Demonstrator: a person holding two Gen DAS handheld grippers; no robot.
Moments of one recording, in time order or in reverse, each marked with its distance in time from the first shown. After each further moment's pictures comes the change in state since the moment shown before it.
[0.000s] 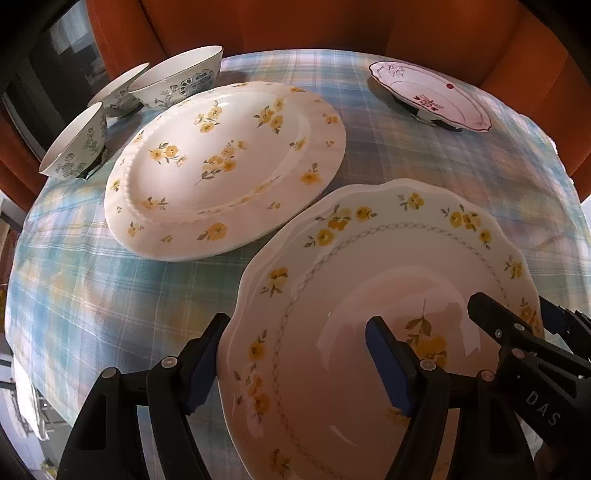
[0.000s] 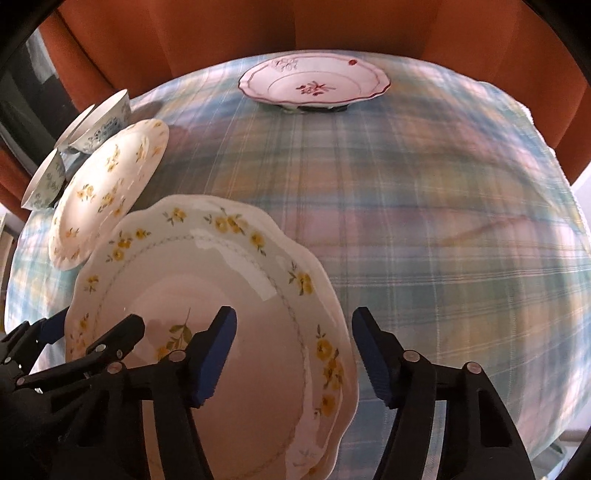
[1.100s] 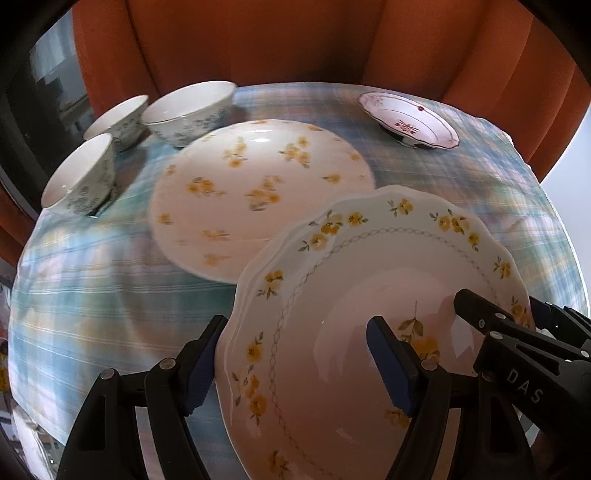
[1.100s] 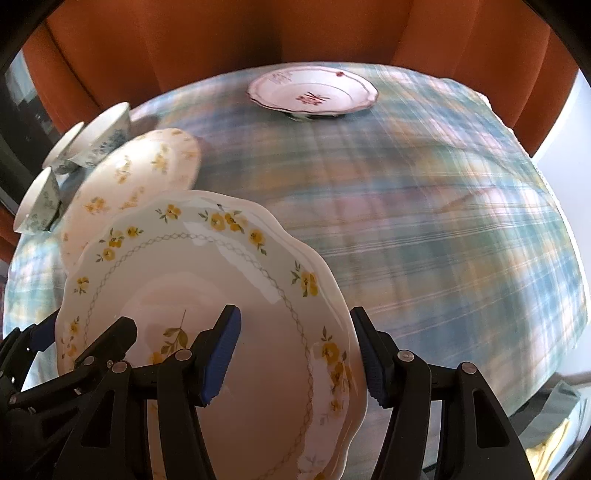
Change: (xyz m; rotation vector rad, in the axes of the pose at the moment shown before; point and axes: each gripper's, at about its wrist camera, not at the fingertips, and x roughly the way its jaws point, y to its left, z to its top) left arm -0.035 0.087 0.001 0.145 -0.102 -0.151; right arm -0.033 0.079 -0.022 0.151 -0.051 -0.132
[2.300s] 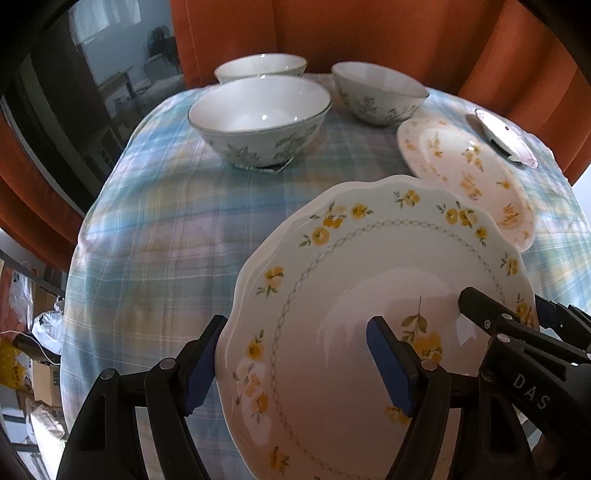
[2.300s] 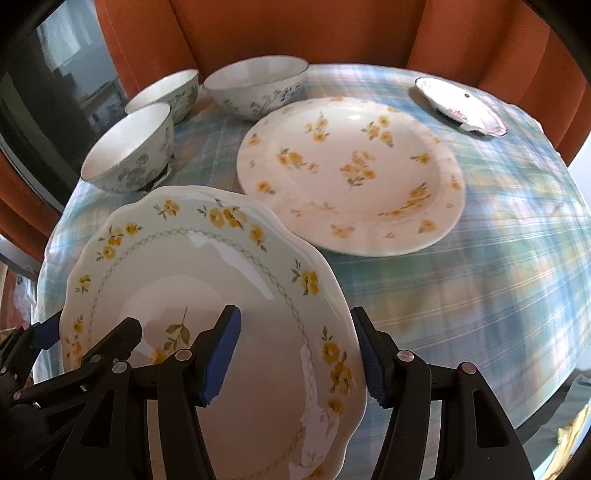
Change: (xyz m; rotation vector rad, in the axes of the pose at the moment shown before) left arm -0.004 0.215 -0.025 -0.026 0.043 0.058; right arm 0.013 0.238 -0.022 -0.039 0.010 0.055
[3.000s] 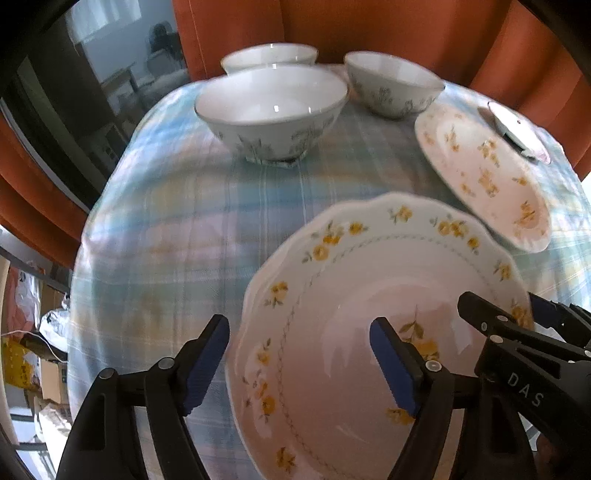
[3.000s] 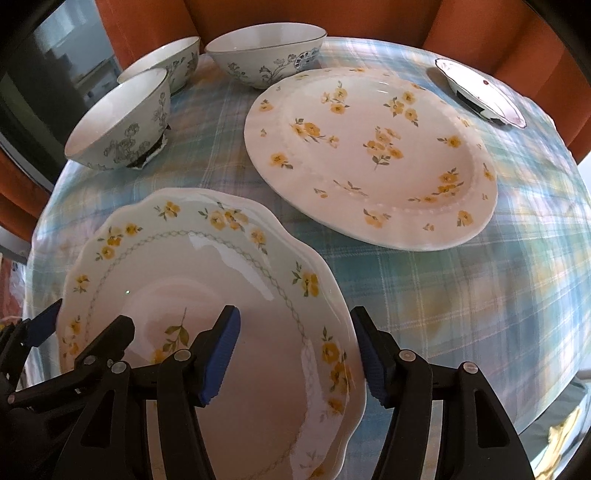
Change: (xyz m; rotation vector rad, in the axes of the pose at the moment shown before) left arm 0.002 0.002 0.007 0.005 0.013 0.040; right arm 0.026 0.009 0.008 -0.012 0.084 -0.003
